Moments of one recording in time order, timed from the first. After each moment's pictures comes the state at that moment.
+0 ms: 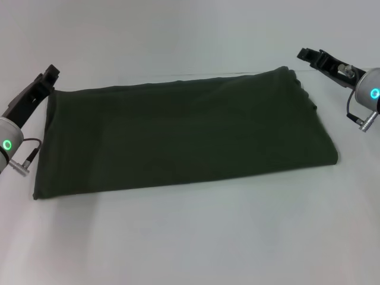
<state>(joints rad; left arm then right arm) -0.68 -2.16 0.19 0.28 1.44 0.86 -1.26 0.80 2.09 -0.48 -0.38 -1.74 -0.62 1.82</state>
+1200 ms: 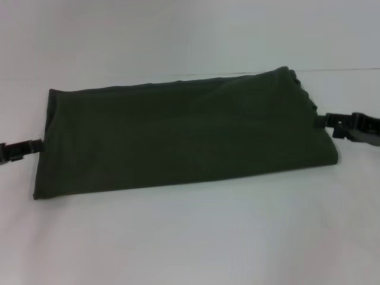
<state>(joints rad) -0.46 -2.05 0.40 0.90 2.29 1.41 -2.17 0.58 1.93 -0.68 -0.55 -2.07 -1.18 2.26</state>
